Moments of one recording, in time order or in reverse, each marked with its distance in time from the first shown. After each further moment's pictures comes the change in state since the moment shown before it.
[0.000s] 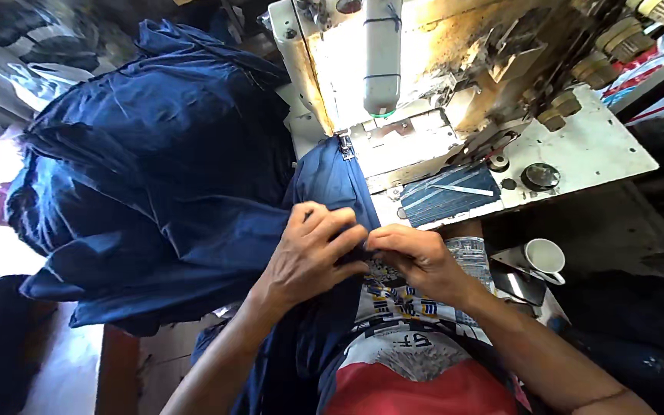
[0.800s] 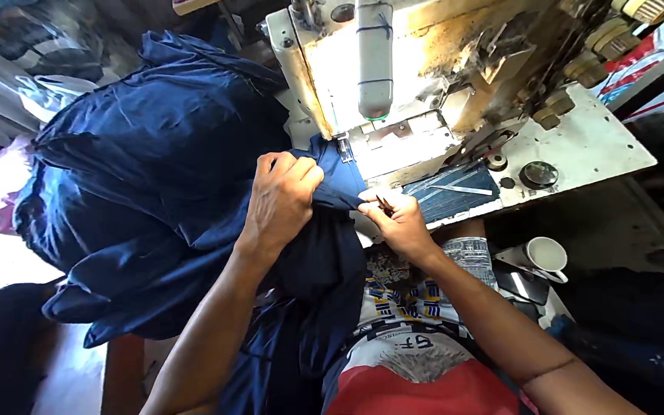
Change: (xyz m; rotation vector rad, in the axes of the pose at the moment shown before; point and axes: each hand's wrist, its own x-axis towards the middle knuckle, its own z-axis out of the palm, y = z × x) left_hand 0.045 -0.061 -0.023 0.389 -0.081 -0.110; right_hand 0.047 0.031 0.016 -0.045 0.297 0.318
